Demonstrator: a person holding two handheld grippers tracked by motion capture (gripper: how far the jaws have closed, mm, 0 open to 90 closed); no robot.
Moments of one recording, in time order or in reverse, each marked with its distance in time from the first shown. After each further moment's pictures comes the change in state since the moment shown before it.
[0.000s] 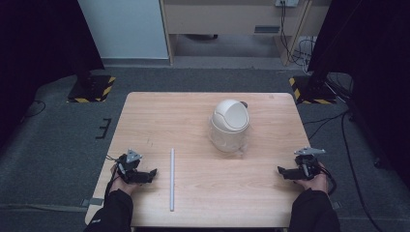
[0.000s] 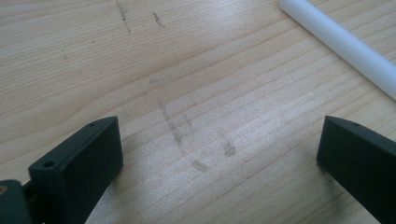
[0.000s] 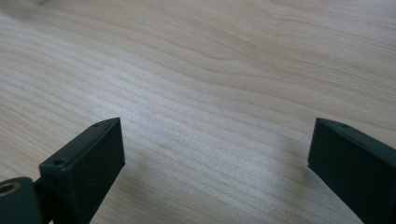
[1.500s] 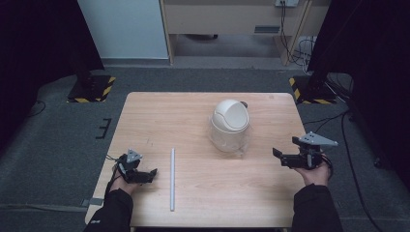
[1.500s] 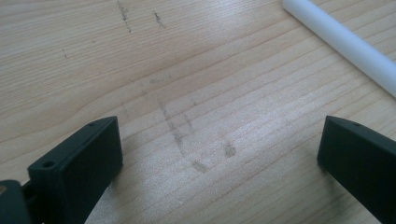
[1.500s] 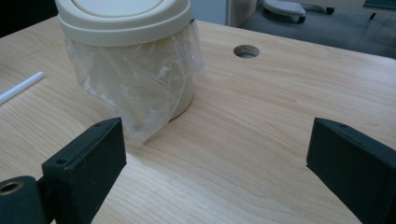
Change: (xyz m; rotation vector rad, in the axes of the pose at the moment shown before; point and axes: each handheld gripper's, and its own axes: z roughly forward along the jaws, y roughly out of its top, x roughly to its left) left arm -0.001 0.000 0.000 0.002 0.007 -0.004; right arm 0.031 0.058 -0.057 -0.346 0.097 -0.029
